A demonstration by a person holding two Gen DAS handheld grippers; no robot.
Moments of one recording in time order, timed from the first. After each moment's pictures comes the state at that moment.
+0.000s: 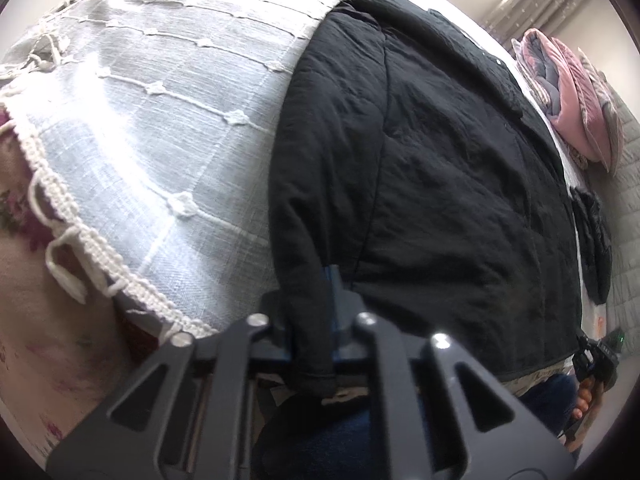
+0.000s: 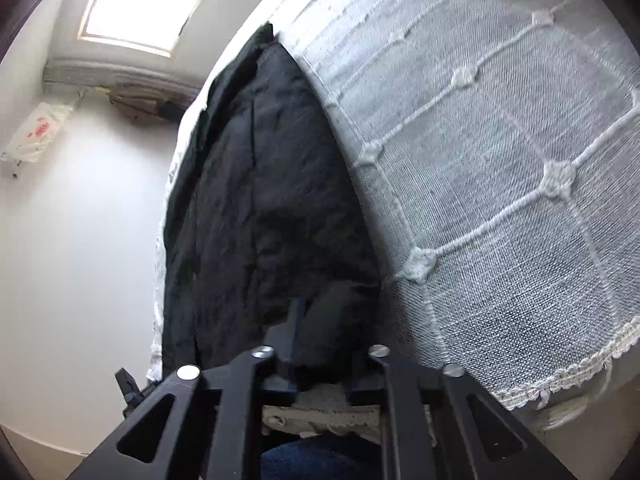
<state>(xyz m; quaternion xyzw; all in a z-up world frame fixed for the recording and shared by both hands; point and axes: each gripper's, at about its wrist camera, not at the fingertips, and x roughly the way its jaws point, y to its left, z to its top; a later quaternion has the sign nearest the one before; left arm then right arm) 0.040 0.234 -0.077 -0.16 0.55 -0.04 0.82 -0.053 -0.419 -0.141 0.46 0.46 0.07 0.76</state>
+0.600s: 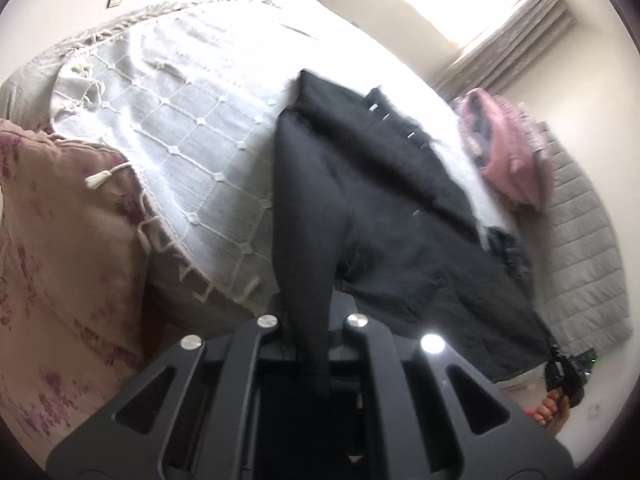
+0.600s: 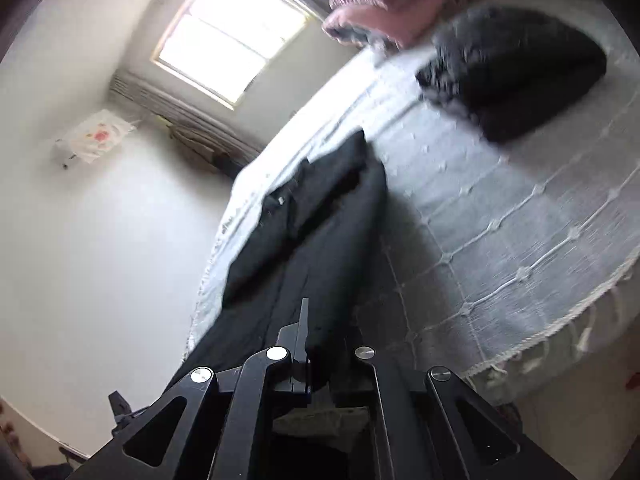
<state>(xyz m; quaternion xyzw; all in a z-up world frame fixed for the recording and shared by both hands) -0.053 0.268 0.052 -0.25 0.46 -0.10 0.85 -0.131 -0.412 0.007 0.41 0.32 0.07 0.85</state>
